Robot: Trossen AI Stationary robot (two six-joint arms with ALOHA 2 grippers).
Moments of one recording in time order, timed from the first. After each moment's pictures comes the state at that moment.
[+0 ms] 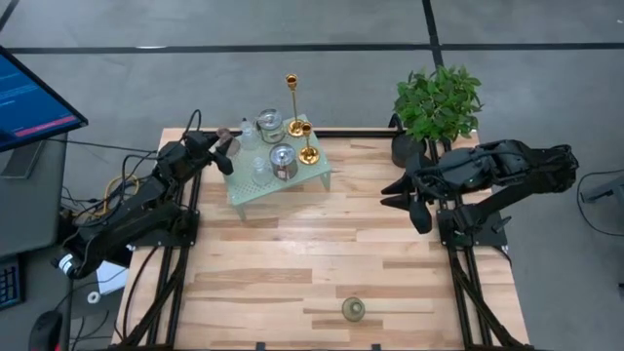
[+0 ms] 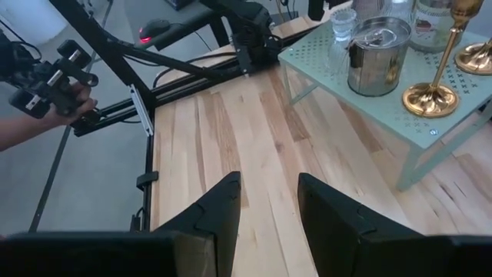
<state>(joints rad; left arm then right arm) 0.88 0.41 0.25 0.18 -0.06 0.05 0.28 1.15 1.57 -0.99 0.23 0.49</state>
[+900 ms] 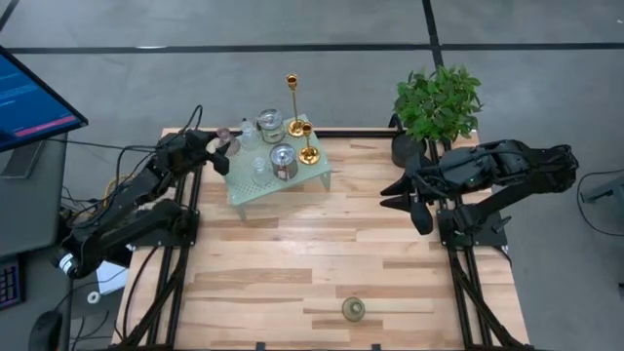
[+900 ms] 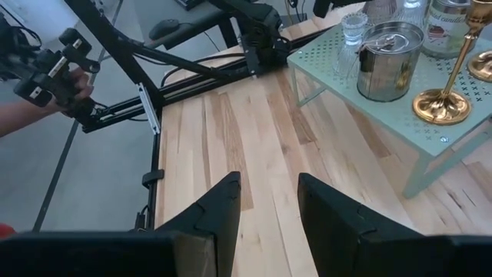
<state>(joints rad) 0.88 0.38 0.42 -0.19 -0.08 0.08 0.28 1.15 1.57 -0.98 0.21 0.46</state>
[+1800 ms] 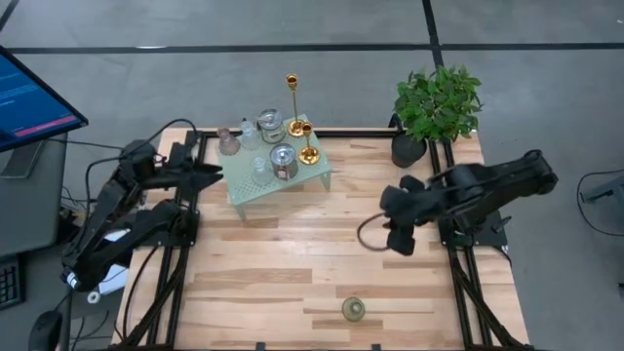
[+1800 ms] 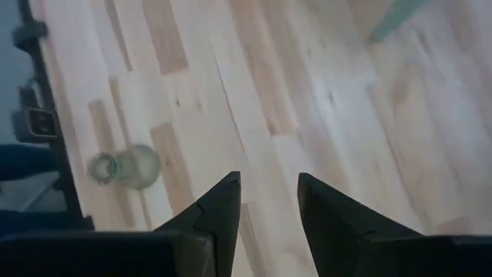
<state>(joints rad) 0.88 0.16 0.64 -0.58 0.66 -0.45 0.34 1.36 1.57 -1.35 0.20 0.62</state>
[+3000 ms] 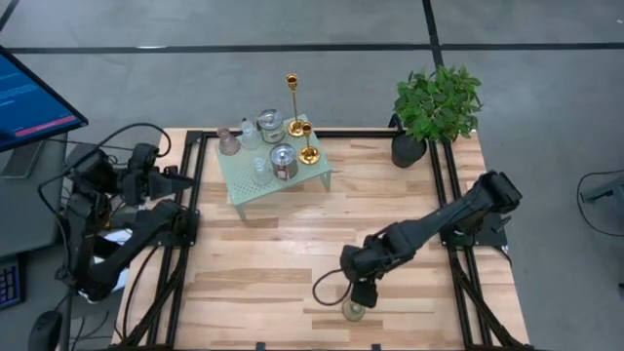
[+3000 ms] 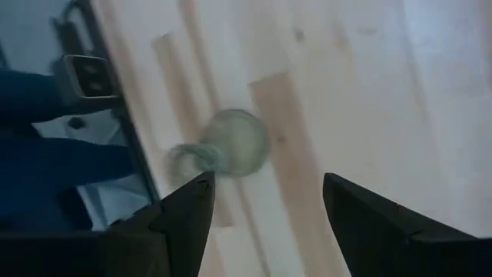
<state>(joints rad) 1.05 0.15 0.94 -0.58 1.10 -0.97 0.46 1.73 1.43 -0.94 -0.11 0.79</state>
